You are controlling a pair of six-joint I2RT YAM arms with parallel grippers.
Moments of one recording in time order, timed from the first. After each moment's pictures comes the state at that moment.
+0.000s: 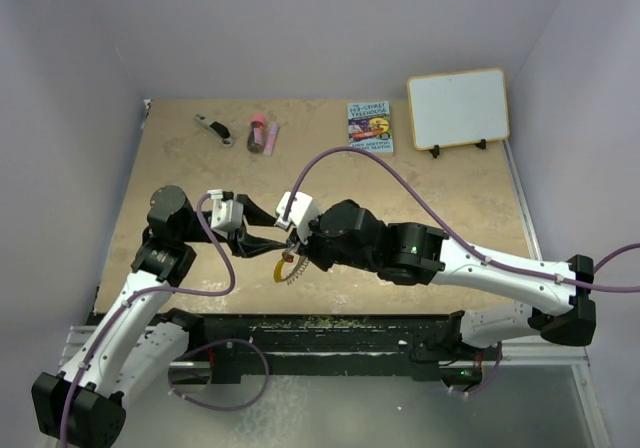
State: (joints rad) left arm -0.31 0.78 0.63 0.16 1.25 0.09; right arm 1.28 1.29 1.31 -0.55 0.22 -0.03
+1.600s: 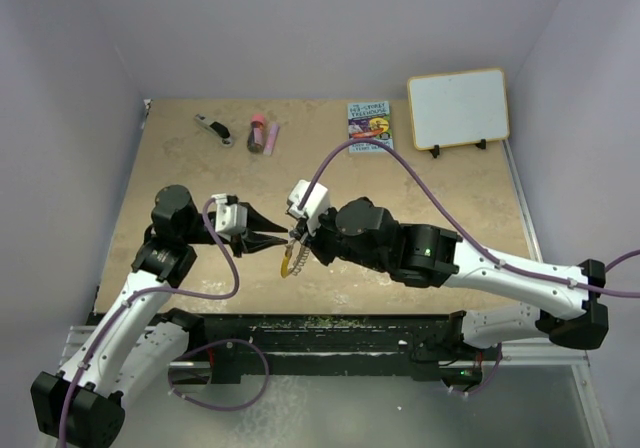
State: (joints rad) left arm -0.32 0.78 0.63 0.07 1.21 0.21; right arm 1.28 1.23 1.29 -0.46 0.26 0.01
